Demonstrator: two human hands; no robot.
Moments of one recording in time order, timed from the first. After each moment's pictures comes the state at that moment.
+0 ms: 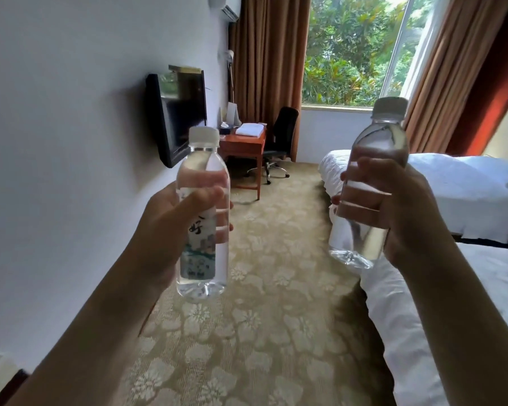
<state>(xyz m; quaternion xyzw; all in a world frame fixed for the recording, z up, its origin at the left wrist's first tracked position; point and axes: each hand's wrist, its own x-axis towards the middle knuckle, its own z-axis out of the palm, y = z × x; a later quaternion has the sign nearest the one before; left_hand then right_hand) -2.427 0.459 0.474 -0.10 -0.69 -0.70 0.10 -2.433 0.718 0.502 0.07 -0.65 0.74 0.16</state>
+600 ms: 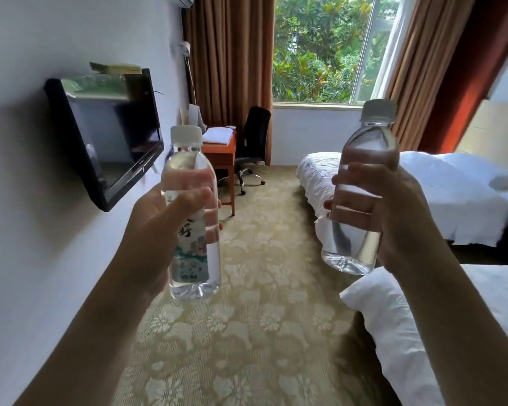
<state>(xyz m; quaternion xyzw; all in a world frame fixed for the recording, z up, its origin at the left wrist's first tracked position) -2.855 0.478 0.476 -0.13 -0.67 -0.73 0.07 -2.828 0.738 0.505 0.02 -0.66 0.73 0.20</state>
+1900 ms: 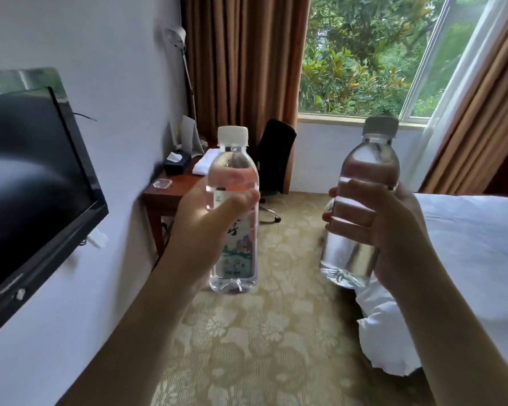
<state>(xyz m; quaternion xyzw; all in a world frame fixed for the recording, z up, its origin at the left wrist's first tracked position) -3.742 0.640 0.469 -0.17 -0.65 -0.73 0.11 -3.728 0.854 0.486 0.04 -0.64 0.75 0.17</state>
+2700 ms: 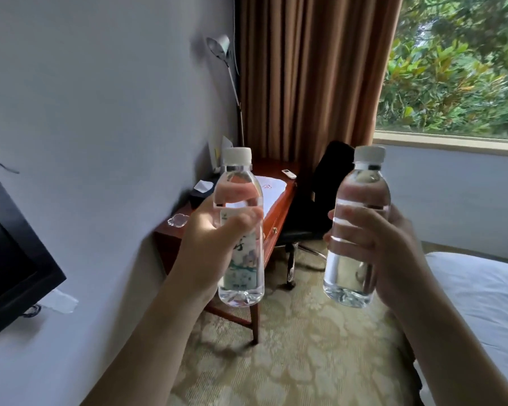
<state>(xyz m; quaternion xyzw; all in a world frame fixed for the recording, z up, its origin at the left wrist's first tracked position) -4.211 0.778 0.449 -0.06 -0.67 -0.72 0.18 -4.252 0.990 0.454 0.13 -0.62 0.78 0.04</state>
